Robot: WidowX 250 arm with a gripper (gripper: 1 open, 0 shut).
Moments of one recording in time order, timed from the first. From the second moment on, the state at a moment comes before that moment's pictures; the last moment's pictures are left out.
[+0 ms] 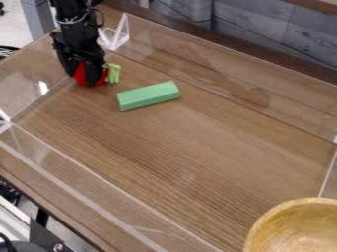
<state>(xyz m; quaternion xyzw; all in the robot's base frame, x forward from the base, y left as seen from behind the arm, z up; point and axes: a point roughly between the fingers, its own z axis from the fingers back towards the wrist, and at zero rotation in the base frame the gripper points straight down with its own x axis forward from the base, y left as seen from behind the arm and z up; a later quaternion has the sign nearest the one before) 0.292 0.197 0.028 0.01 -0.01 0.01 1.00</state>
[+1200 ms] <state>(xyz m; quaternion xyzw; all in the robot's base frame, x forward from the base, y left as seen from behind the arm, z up) 0.297 0.211 0.047 -0.04 -0.03 0.09 0.99</state>
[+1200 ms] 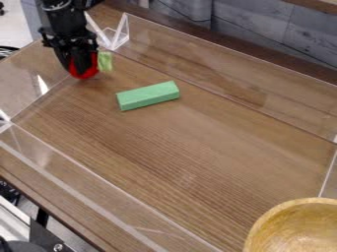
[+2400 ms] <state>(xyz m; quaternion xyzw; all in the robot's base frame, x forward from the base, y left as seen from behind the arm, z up) 0.320 0.206 0.053 -0.06 -0.03 0.06 1.00</state>
